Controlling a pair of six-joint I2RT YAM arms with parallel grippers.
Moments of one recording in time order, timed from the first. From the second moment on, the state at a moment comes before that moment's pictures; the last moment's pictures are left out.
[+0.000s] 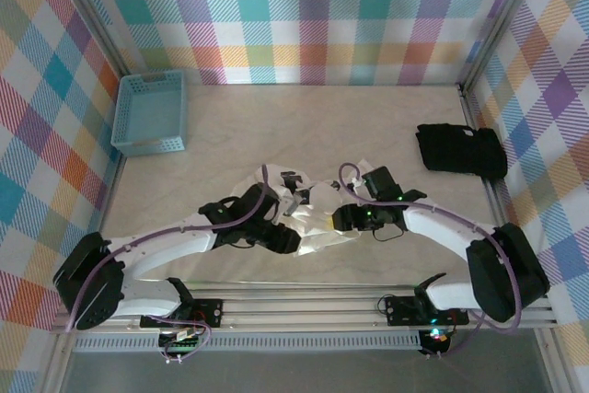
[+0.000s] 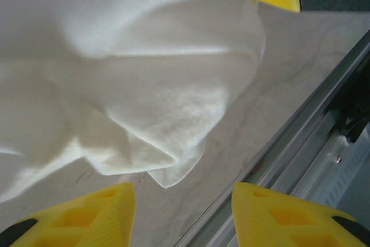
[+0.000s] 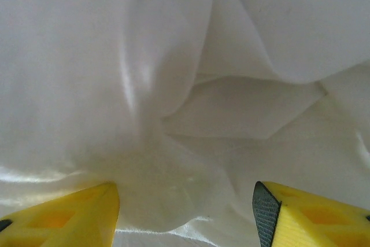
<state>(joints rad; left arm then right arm) -0.87 1.28 0.73 -0.42 0.33 -0.45 0.51 1.33 0.64 -0.40 -0.40 0.37</state>
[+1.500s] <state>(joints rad) -0.38 1.62 0.87 -0.27 0.11 -0.62 0.48 1.96 1.25 -0.42 -0.23 0.26</state>
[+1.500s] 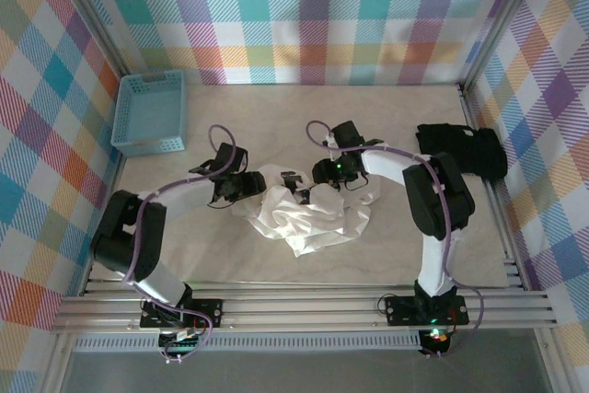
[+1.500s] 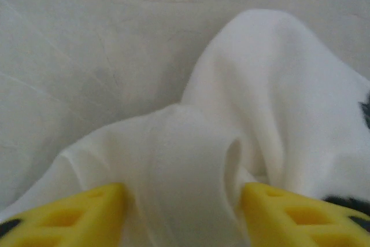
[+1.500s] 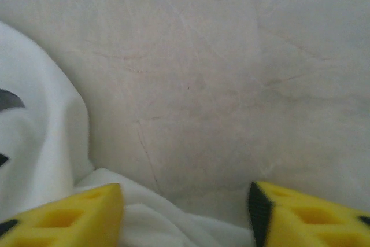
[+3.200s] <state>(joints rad) -0.38 0.98 0.87 0.04 0.58 -0.39 0.52 2.07 1.42 -0.23 -0.51 0.02</state>
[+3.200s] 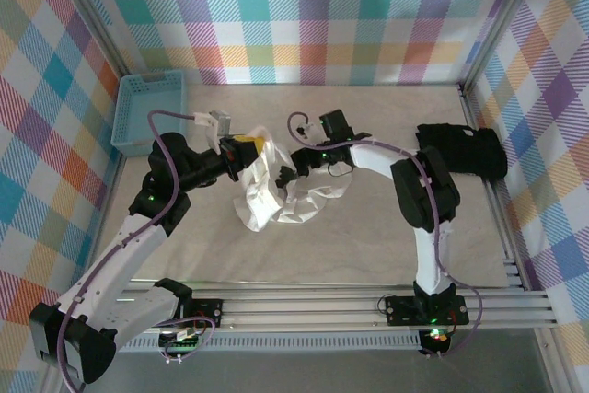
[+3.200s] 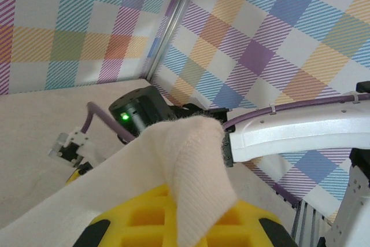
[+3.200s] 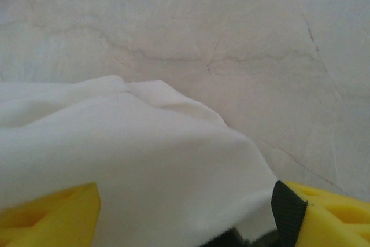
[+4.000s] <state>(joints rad) -0.38 0.90 0.85 -0.09 0.25 -0.39 0.45 1.93 1.44 -0.31 -0.41 0.11</state>
